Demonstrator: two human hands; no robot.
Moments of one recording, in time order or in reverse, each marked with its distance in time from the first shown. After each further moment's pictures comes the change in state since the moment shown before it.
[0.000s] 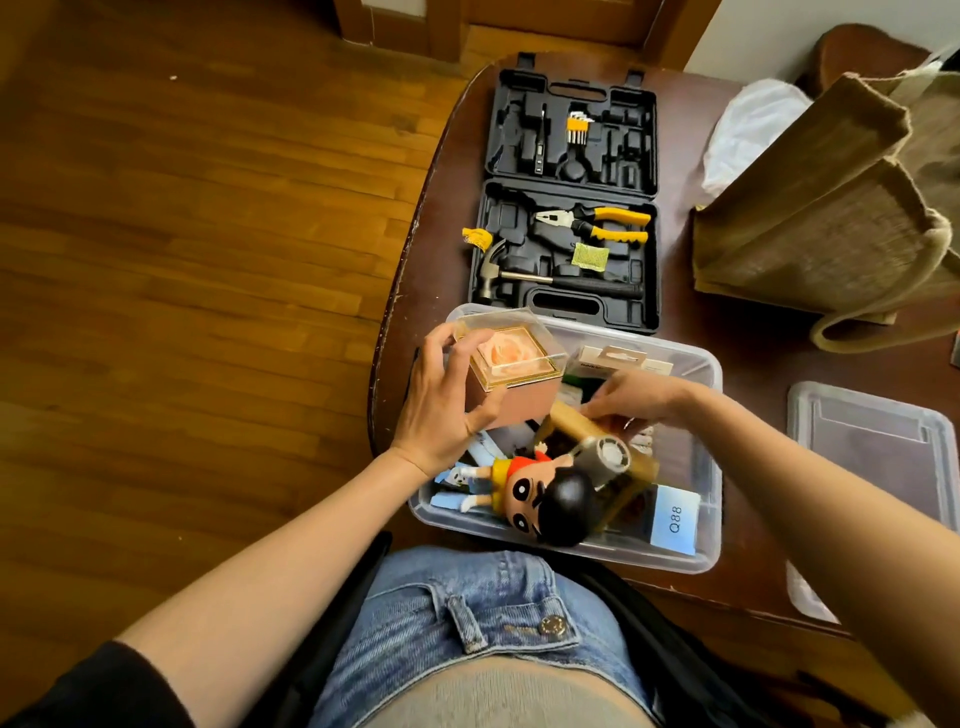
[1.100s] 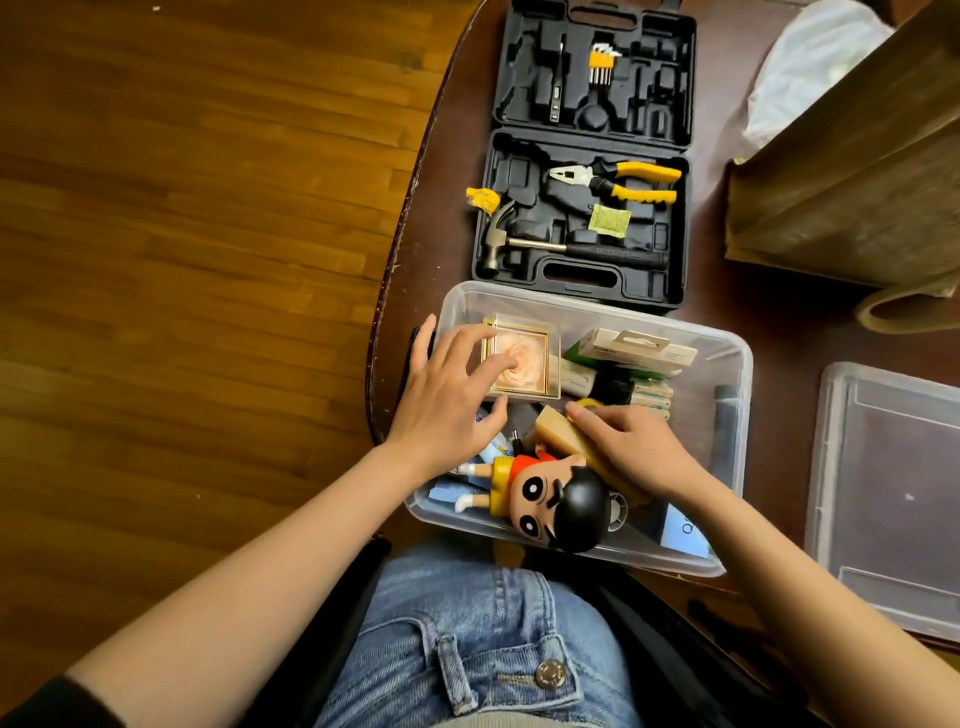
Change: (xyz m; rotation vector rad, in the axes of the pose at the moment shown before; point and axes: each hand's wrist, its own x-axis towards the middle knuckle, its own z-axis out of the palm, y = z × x) left_hand 0.002 -0.001 0.003 0.404 -0.133 0.164; right_hand -0.023 0.018 0.058 0.108 0.245 -0.161
